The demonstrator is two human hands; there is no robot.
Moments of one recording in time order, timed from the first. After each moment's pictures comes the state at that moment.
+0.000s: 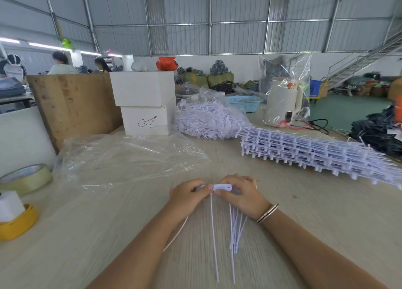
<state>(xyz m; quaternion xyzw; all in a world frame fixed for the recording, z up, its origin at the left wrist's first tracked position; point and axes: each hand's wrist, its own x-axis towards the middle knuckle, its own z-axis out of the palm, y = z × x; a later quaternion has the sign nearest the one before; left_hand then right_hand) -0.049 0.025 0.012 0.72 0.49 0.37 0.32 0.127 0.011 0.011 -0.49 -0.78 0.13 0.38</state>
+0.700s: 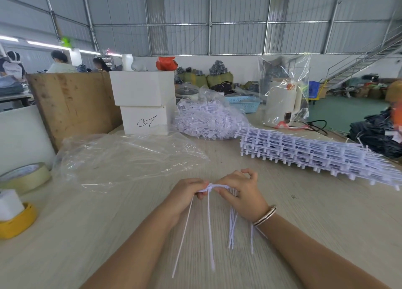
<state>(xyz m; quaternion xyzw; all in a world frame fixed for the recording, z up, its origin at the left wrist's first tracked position) -0.048 0.027 0.022 0.65 0.46 0.39 0.47 0.122 0.004 0.010 -0.45 -0.79 -0.04 0.42</state>
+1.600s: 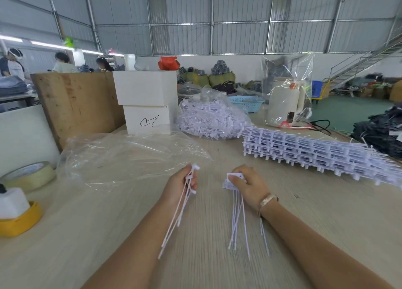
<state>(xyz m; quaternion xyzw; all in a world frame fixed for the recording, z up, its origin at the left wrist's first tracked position) -0.057 0.054 0.012 0.44 0.35 0.55 0.62 0.136 0.027 0.009 -0.57 -0.68 0.17 0.43</state>
